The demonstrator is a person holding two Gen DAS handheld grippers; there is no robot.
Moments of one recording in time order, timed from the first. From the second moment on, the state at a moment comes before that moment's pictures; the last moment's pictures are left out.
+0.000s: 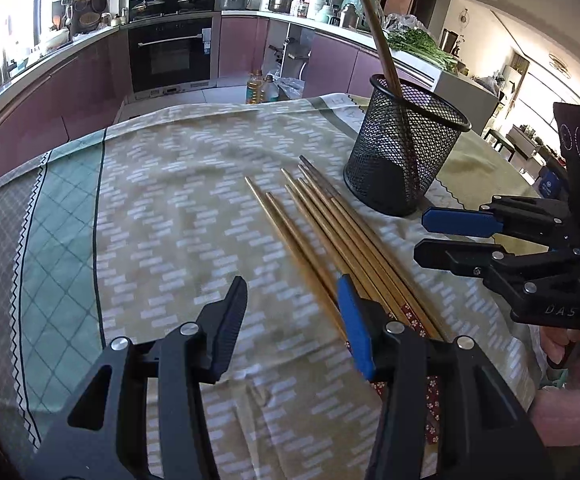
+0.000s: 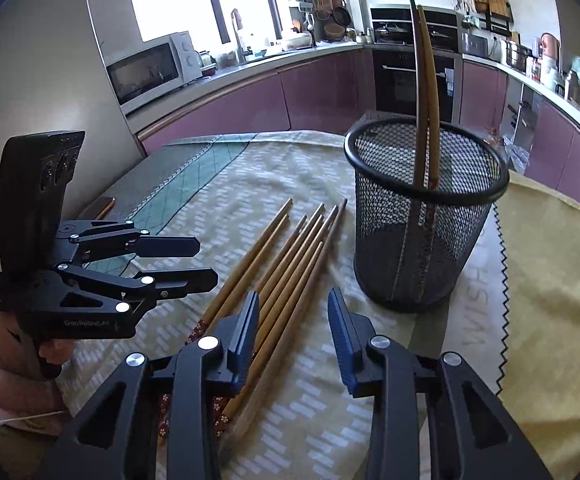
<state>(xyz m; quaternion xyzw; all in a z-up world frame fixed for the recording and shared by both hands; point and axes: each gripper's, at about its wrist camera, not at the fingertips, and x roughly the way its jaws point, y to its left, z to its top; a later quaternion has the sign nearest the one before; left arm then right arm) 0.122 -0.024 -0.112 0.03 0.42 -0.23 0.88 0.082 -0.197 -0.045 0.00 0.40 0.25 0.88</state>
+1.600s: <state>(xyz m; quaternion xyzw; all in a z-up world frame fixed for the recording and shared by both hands) 0.142 -0.032 -0.119 0.04 0.46 -0.22 0.86 0.104 -0.179 -0.067 -0.02 0.44 0.18 0.88</state>
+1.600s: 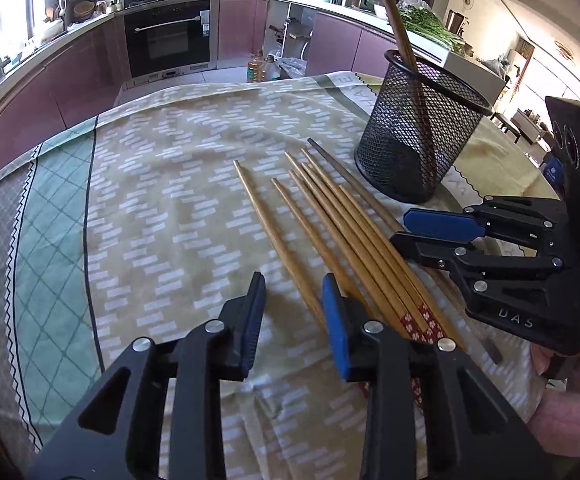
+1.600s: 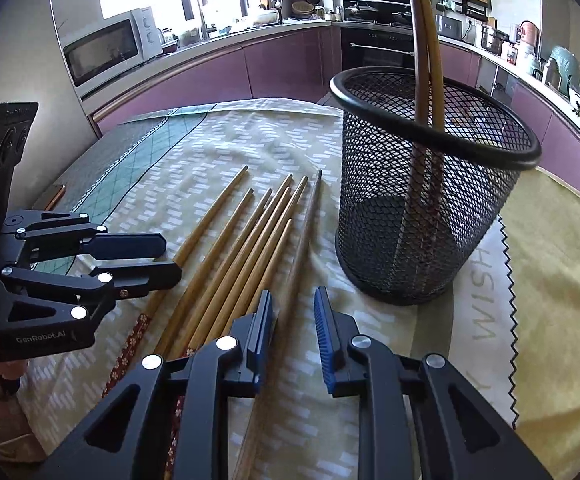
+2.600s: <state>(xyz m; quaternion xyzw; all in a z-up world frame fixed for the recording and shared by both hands) 0.109 -0.018 -0.054 -0.01 0.38 -0.26 0.89 0.072 -0.199 -0.003 0.05 0.35 0.26 0.90</state>
